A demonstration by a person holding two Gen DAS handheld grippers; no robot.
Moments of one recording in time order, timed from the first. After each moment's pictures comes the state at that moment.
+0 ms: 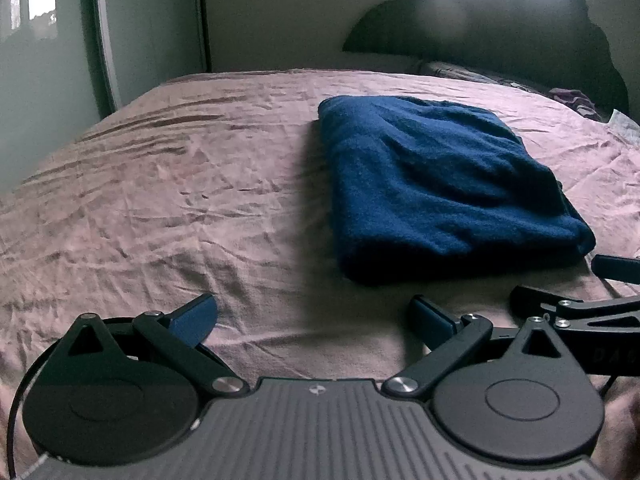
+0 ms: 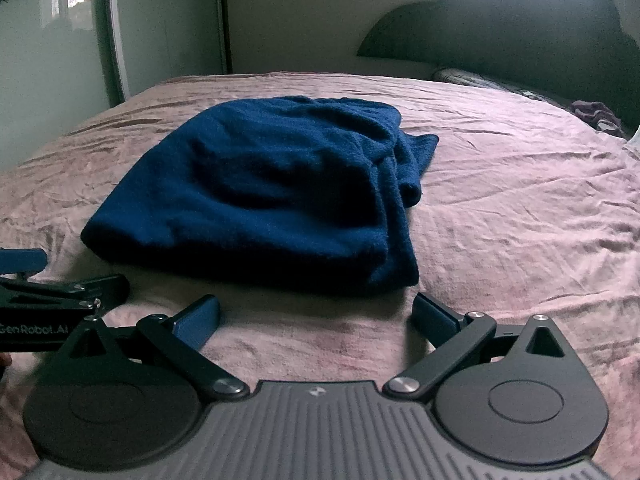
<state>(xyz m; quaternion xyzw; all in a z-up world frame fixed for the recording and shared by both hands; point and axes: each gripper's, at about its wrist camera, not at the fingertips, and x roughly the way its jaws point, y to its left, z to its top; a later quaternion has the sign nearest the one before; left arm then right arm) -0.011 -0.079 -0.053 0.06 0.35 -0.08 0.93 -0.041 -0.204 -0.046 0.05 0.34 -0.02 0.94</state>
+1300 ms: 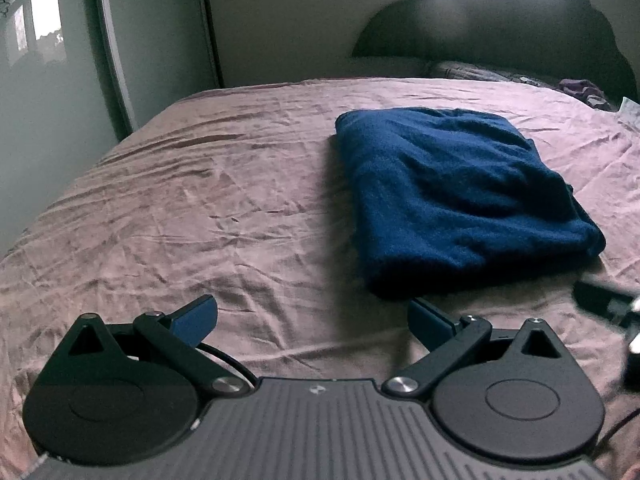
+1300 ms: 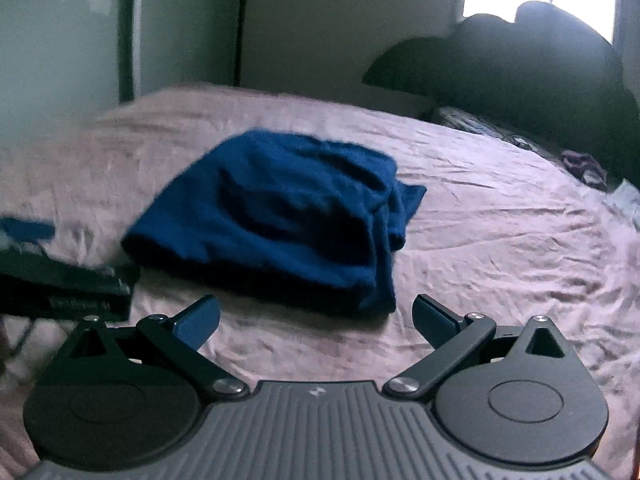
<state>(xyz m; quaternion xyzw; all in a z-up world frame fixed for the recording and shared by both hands) -0.013 -0.076 -0.035 0.09 0.34 -0.06 0.93 -0.073 -0.186 0.000 0.00 0.31 -0.03 0.95</state>
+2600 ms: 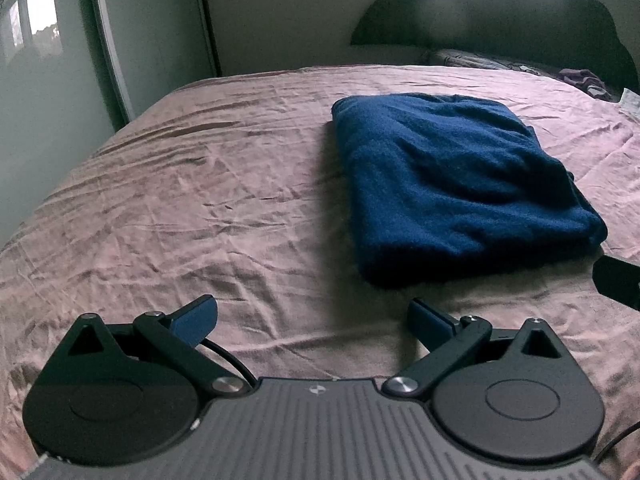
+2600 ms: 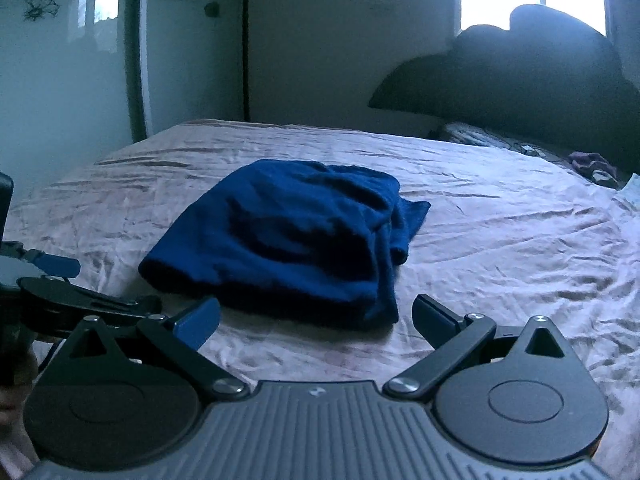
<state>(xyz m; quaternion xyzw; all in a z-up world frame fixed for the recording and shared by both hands) -0.013 -0.080 -0.040 0.10 0.36 -0.06 0.93 -0.084 -0.196 0.001 0.02 0.28 -0.01 0.96</state>
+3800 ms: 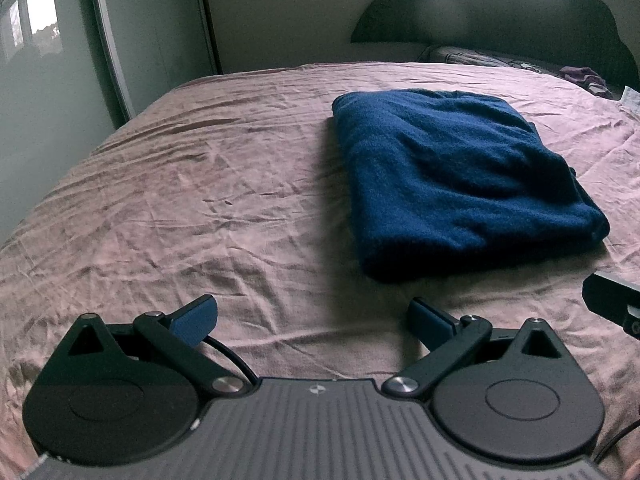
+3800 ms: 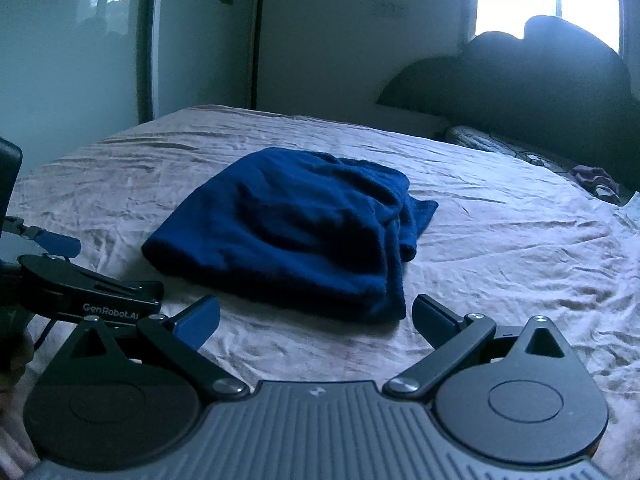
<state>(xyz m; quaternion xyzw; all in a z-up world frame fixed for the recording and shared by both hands) -0.012 -0.080 -0.042 0.10 0.36 -0.05 0.93 -0.084 -0.184 -0.003 -0.01 0.28 0.00 0.96</state>
